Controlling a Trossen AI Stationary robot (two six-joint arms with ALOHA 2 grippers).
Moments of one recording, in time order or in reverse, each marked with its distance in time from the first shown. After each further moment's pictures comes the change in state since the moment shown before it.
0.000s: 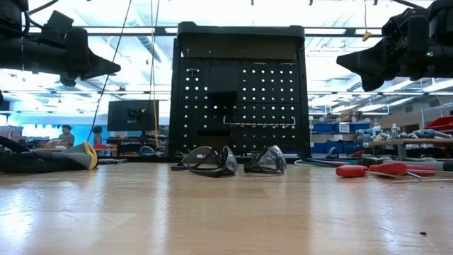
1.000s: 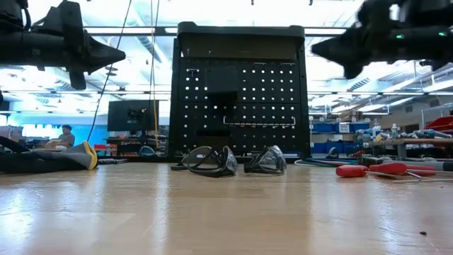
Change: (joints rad) left arm 0.000 0.128 -0.008 0.218 0.136 -0.265; right arm 0.204 0.502 0.205 0.215 0.251 -0.022
